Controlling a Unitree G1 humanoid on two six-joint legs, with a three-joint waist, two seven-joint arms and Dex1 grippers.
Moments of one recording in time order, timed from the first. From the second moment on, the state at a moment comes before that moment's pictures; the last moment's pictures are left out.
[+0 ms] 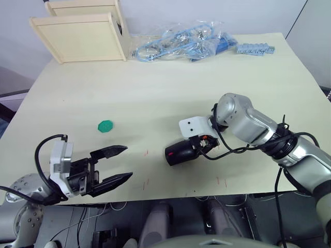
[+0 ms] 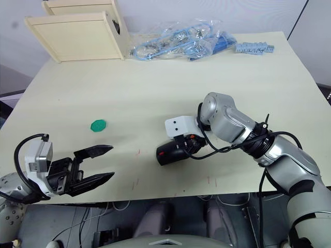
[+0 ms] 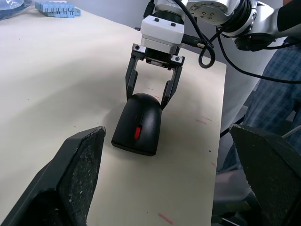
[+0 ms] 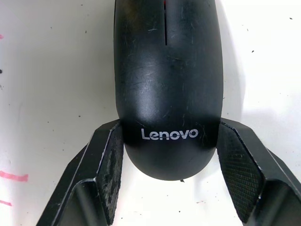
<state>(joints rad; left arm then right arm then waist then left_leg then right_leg) 0.28 0.76 0.46 -0.34 -0.83 0.36 -1.33 -1.04 -0.53 0.81 -0.04 -0.13 0.73 1.43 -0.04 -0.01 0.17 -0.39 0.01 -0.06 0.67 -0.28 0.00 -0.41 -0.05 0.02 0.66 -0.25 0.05</state>
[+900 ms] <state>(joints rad) 0.28 0.76 0.46 -0.34 -0.83 0.36 -1.33 -1.03 -0.52 0.81 -0.06 -0.11 0.75 1.43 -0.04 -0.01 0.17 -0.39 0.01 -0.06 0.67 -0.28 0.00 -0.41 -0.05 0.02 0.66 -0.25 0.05</state>
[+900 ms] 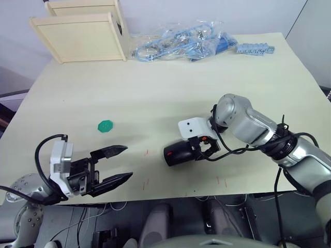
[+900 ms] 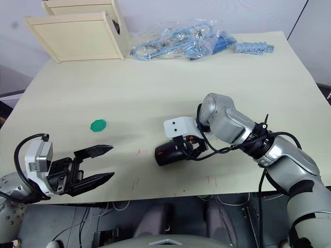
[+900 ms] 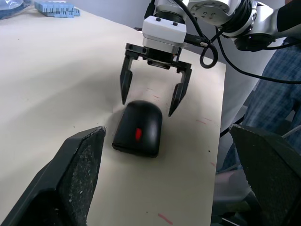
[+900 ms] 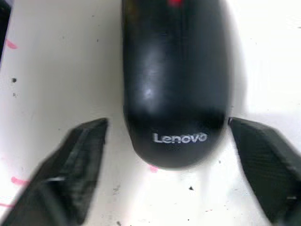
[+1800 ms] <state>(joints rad) 0.24 0.78 0.46 -0.29 -0.82 0.37 -1.34 -0.73 -0.38 0.38 -0.19 0.28 0.61 1.30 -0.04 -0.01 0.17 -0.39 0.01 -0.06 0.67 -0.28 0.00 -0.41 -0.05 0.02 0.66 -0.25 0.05</state>
